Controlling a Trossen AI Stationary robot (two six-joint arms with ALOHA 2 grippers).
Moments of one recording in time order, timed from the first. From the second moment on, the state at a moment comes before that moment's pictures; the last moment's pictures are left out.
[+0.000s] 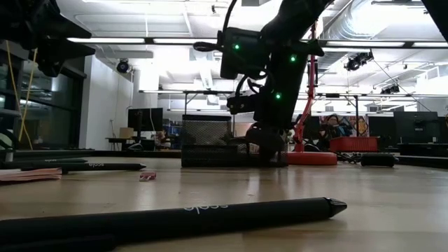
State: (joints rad) left arm -0.46 0.01 0.30 -0.50 -0.83 -0.52; right arm 0.05 2.03 1.31 -0.68 0.51 0.31
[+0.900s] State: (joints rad) left arm -0.46 0.01 0.30 -0.50 -0.83 -0.52; right arm 0.09 2.03 1.31 -0.69 0.77 0.24
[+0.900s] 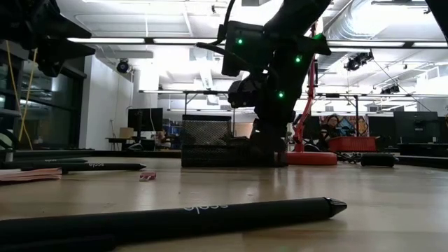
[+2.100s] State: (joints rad) left arm -0.46 0.01 0.30 -0.50 -0.83 -0.52; right arm 0.19 2.03 1.34 -0.76 0.82 0.16
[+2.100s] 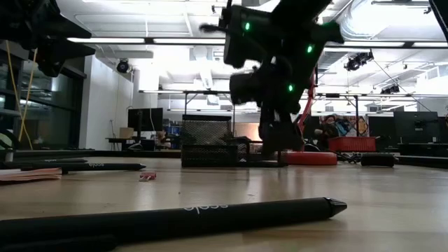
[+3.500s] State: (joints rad) left arm -0.46 0.01 0.30 -0.50 -0.83 -0.52; right arm 0.46 2.04 1.60 -0.25 0.26 0.32
